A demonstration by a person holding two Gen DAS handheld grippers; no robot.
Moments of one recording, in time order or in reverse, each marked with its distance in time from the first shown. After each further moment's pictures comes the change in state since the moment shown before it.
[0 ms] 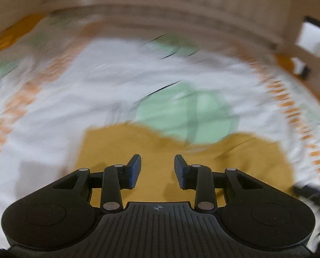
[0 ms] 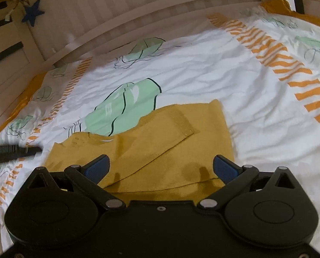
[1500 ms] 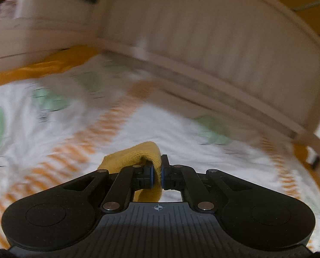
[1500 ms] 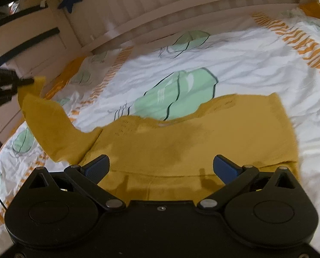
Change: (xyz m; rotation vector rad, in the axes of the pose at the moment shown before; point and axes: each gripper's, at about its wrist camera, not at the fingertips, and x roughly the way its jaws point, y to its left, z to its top) left arm -0.087 0.093 0.087 -0.244 -0.340 -0.005; right arm -0.005 0.053 -0.018 -0.074 0.029 0.172
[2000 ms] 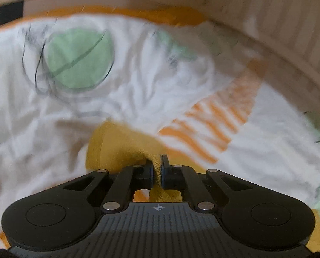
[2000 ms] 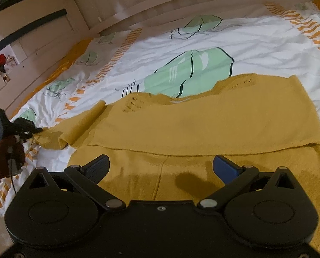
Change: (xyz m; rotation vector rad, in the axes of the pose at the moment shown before) left arm 0.064 0.232 -0.067 -0.207 0.098 0.427; right arm 0.024 0.018 -0.023 -0.047 0.079 0.031
